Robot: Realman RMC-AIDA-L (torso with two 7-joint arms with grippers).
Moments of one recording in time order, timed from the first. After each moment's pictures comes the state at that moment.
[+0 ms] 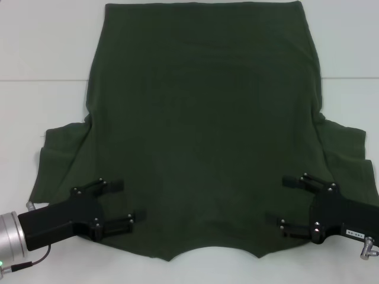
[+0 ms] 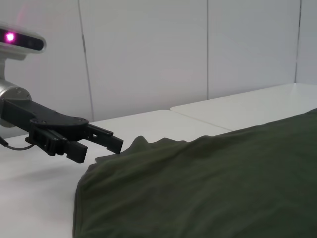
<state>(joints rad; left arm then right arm) -0.42 -2.16 0.34 0.59 2.17 1.60 -1.14 0.43 2.10 -0.61 -0.44 -1.95 -1.47 0.89</state>
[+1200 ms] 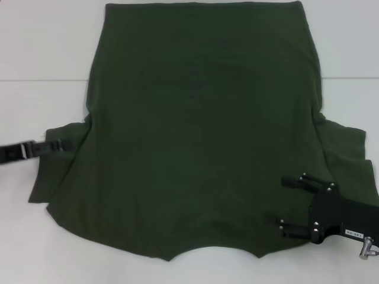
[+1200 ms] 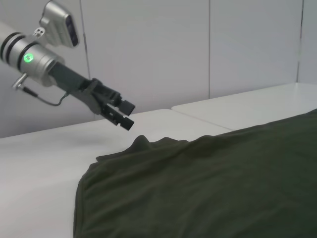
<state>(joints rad) -0.55 -2.01 0.32 0.74 2.35 1.40 -2.03 0.43 2.10 -0.61 -0.44 -1.95 -1.47 0.89</state>
